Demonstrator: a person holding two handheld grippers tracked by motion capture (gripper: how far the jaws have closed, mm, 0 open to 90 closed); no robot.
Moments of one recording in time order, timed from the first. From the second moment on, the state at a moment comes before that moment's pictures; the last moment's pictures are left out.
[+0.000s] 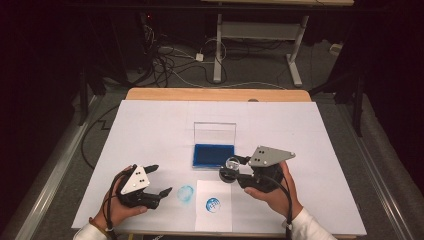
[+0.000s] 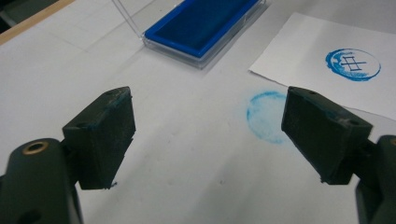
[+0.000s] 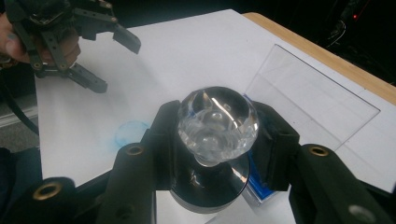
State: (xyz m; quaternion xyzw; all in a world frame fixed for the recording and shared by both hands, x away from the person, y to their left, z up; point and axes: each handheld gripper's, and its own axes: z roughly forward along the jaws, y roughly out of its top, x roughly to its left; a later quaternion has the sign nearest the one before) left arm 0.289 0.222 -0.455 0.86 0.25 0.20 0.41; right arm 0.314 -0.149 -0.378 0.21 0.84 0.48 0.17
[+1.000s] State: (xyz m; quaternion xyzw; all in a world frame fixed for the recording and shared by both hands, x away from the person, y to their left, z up) left arm 0.286 0.235 -0.460 0.85 0.26 0.21 0.40; right arm 0.330 -0.168 -0.371 0.25 0.83 0.45 0.21
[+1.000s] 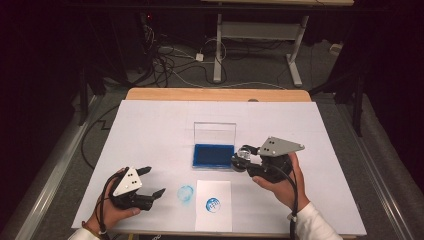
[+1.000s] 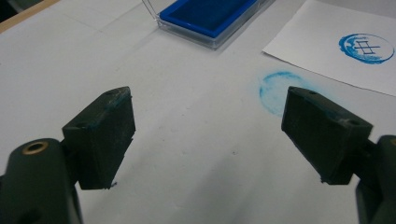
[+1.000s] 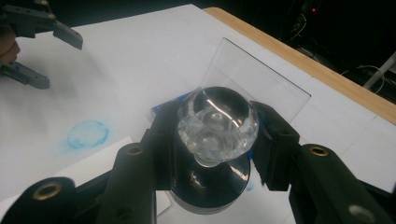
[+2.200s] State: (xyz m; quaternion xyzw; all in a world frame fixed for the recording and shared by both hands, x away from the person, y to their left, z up) left arm 0.287 0.228 -0.464 0.86 0.26 0.19 0.40; right arm 0.389 -0.176 -0.393 0.32 0.83 0.39 0.24
